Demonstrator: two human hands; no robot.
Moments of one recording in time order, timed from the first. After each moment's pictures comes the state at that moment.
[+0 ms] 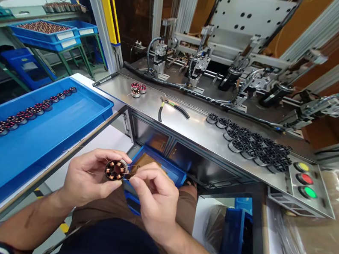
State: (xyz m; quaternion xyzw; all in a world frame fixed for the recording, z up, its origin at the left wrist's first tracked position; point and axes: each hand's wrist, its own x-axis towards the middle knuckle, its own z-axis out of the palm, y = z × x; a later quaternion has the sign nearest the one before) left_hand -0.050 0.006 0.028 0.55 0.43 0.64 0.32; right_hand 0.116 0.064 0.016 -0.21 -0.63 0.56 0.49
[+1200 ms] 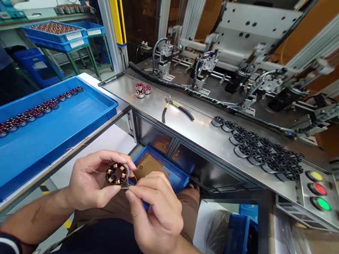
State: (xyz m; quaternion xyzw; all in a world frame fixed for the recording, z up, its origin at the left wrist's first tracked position) left_hand -0.038 0.007 0.034 0.55 0.44 0.64 0.30; right_hand 0.123 0.063 0.028 -0.13 -0.73 0.38 0.55
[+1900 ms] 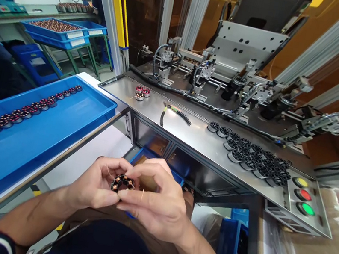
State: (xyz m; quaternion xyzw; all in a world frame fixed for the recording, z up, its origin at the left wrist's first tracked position) left_hand -0.034 0.017 0.048 0.43 0.38 0.57 0.59; right_hand 0.133 0.104 0.043 0.00 -0.82 0.33 0.46
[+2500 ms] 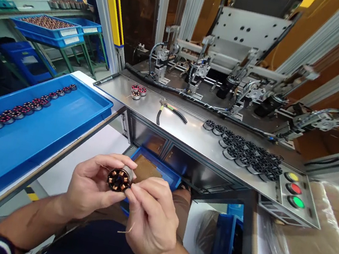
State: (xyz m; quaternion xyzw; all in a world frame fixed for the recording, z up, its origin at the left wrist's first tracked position) left_hand -0.019 0.012 0.038 0.49 0.34 0.71 0.37; right_hand 0.119 0.054 0.027 -0.20 -0.72 0.23 0.63
